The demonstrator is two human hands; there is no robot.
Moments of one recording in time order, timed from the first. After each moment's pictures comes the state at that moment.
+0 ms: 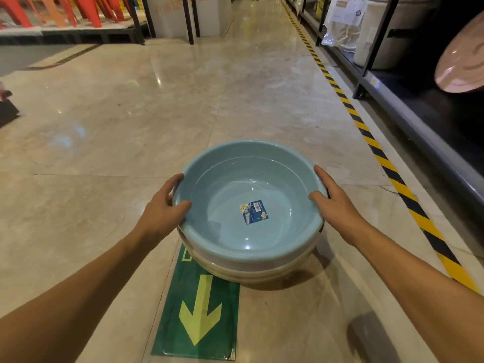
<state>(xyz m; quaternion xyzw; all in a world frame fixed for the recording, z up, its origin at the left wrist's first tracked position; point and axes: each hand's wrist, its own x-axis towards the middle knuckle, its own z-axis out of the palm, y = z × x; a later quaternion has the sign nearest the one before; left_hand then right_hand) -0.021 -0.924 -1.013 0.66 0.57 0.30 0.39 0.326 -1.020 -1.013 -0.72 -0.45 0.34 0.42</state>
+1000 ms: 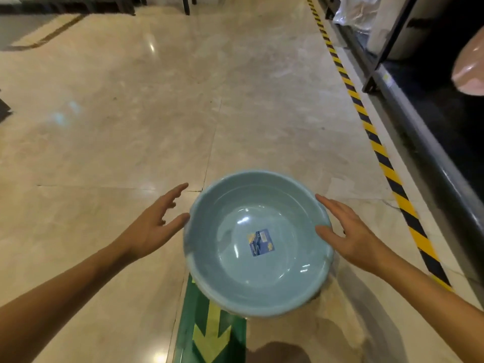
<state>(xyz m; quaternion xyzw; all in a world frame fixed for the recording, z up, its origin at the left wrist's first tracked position) -0.042 -0.873 -0.913 0.75 0.53 0.13 0.37 0.355 -1.009 -0.953 -0.71 -0.56 0.33 0.25</state>
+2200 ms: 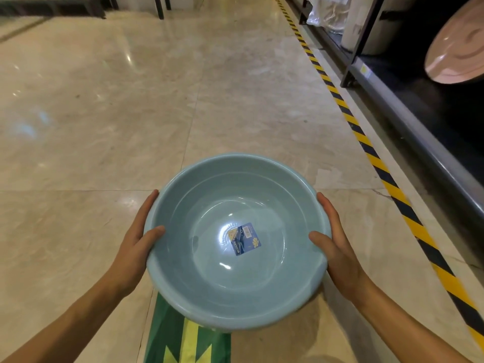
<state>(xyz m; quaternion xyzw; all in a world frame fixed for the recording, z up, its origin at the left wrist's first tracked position) -0.018 -0.894 -1.026 0.62 0.46 0.35 0.53 0.315 -1.033 -1.026 -0.60 -0.41 0.42 0.55</state>
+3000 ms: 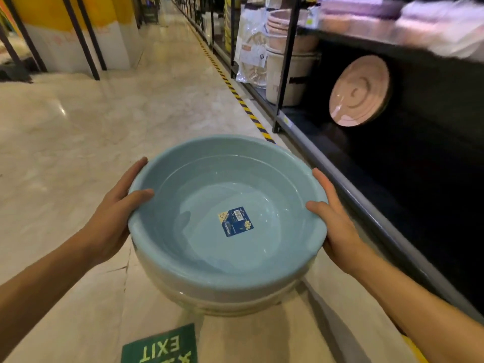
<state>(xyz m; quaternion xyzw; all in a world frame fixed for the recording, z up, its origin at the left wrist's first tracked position) 0.111 -0.789 -0.835 0.63 0.36 0.33 0.60 0.406 -1.001 -0.865 -0.61 -0.31 0.34 0.65</state>
